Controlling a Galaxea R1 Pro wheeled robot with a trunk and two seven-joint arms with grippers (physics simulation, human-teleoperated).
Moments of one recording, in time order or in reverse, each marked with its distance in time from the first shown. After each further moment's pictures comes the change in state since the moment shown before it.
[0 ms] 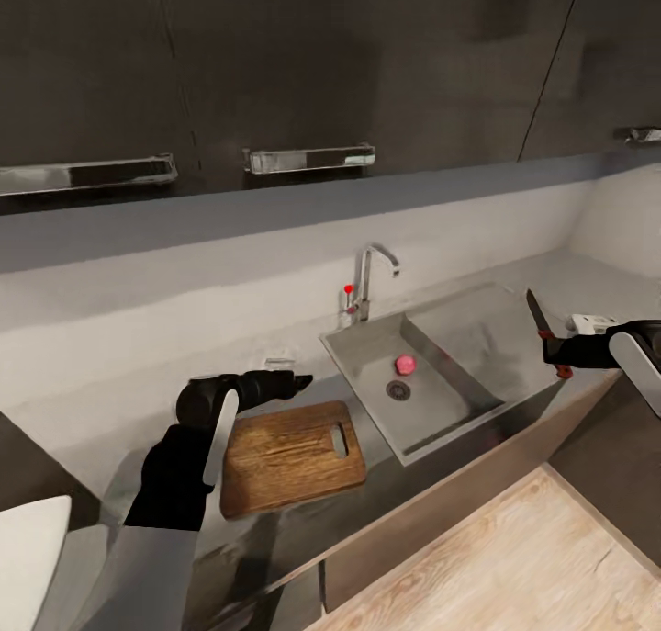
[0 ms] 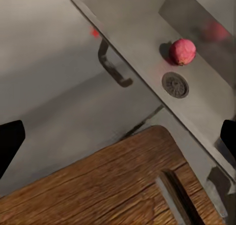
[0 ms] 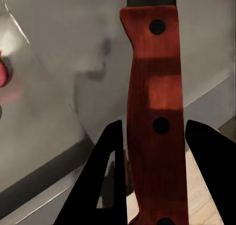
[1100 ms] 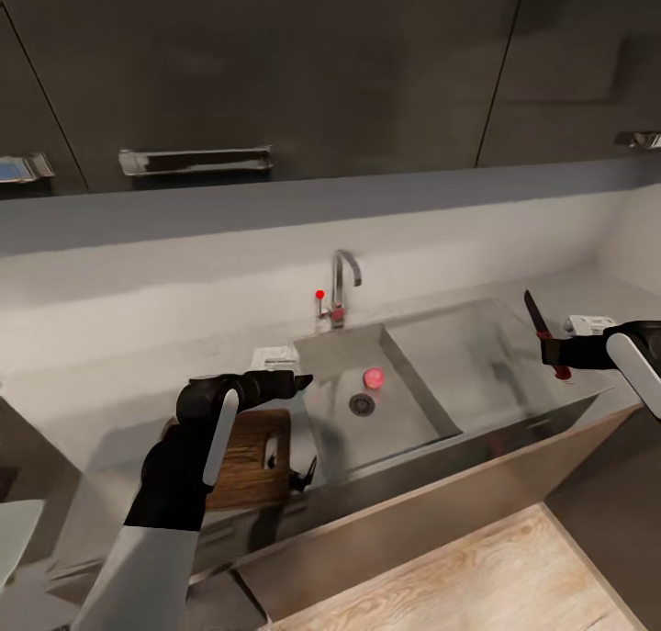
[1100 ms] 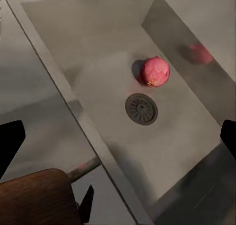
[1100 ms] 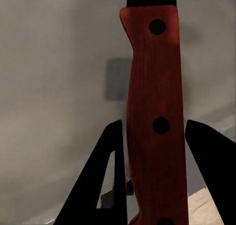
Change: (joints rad) left arm 0.000 0.000 0.000 0.000 0.000 0.000 0.001; right arm 0.000 0.001 0.012 0.000 0.000 0.000 0.000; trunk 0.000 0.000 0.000
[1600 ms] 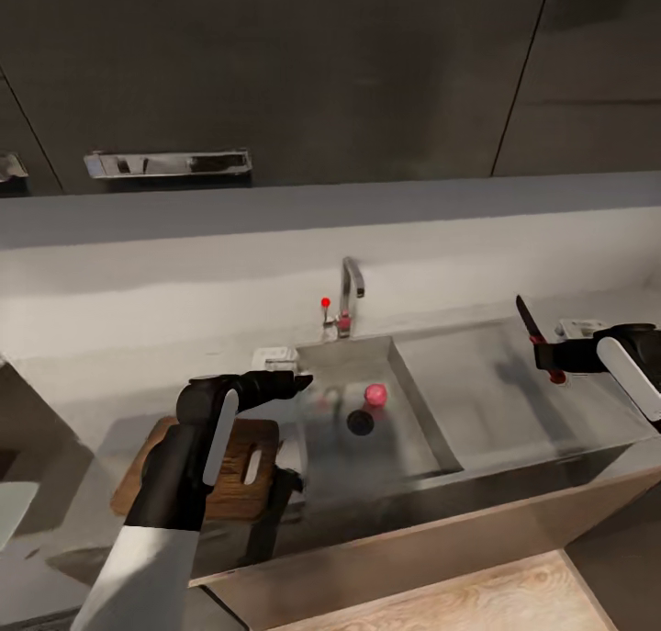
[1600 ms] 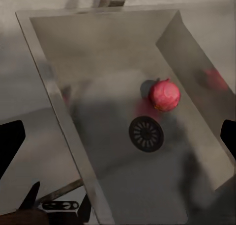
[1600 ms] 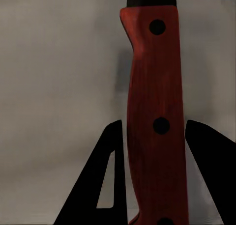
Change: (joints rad) left arm 0.000 0.000 0.000 0.002 0.000 0.000 0.000; right arm 0.000 0.001 0.050 0.000 0.000 0.000 0.000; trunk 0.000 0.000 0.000
